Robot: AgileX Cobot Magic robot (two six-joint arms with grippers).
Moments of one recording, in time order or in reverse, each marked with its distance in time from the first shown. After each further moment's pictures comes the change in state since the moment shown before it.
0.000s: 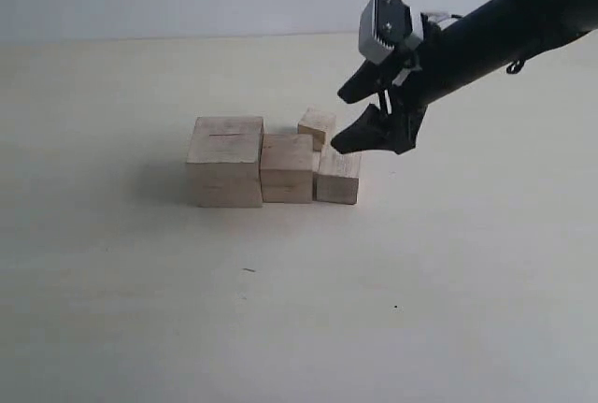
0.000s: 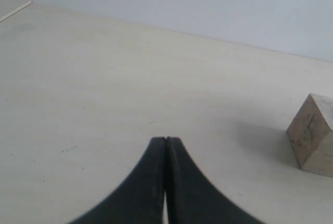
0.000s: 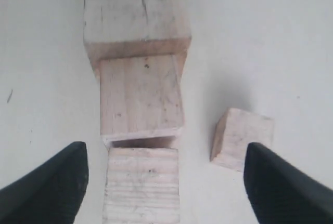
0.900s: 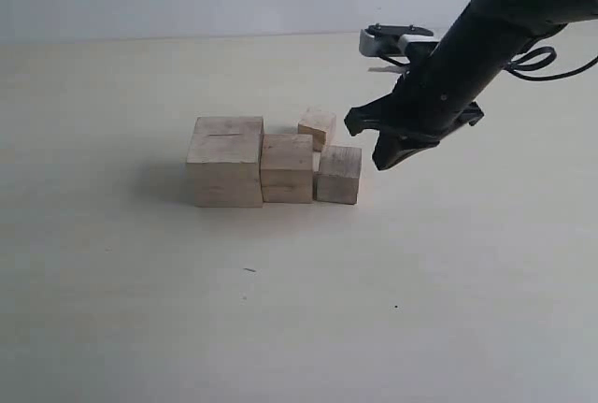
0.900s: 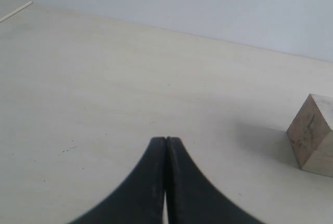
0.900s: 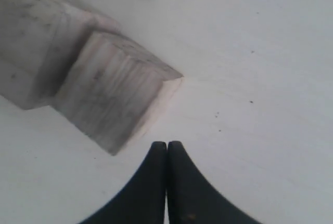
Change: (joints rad) left arm 0.000 0.000 0.000 0.000 0.000 0.000; right arm 0.105 -0.019 0.000 -0.626 -0.089 1.569
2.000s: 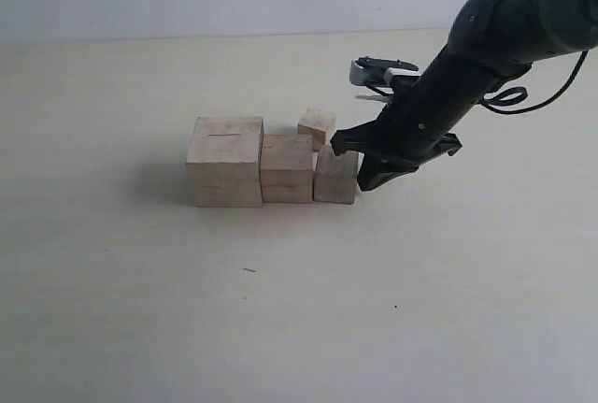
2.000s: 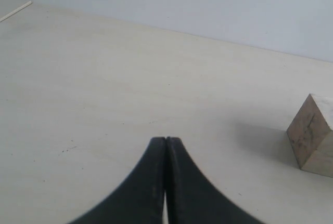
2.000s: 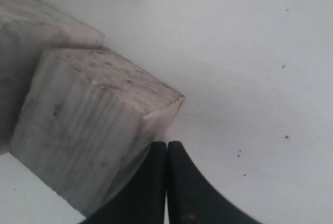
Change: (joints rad) left arm 0.000 0.000 0.000 0.000 0.000 0.000; right arm 0.006 0.123 0.000 0.147 -0.076 -0.085
